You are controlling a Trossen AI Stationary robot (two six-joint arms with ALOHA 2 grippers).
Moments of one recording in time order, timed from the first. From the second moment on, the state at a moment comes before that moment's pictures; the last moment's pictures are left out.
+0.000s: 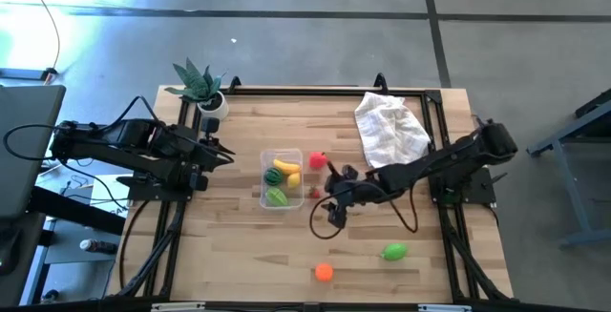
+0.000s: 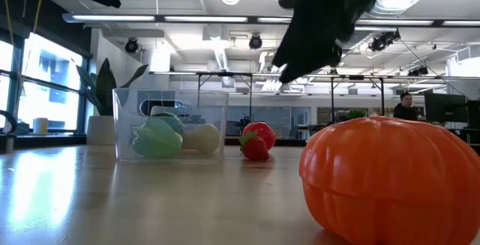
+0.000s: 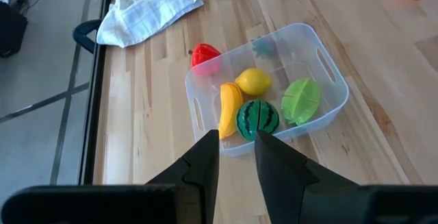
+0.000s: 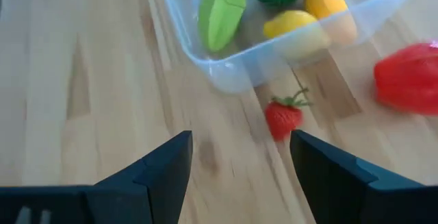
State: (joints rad) left arm 0.00 0.72 0.89 -0.89 -0.21 0.31; right arm 0.27 1.62 1.03 -0.26 0.24 0.54
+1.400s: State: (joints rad) left arm 0.00 0.72 0.89 -0.89 -0.21 0.31; right arm 0.21 1.97 1.04 -0.02 0.30 0.41
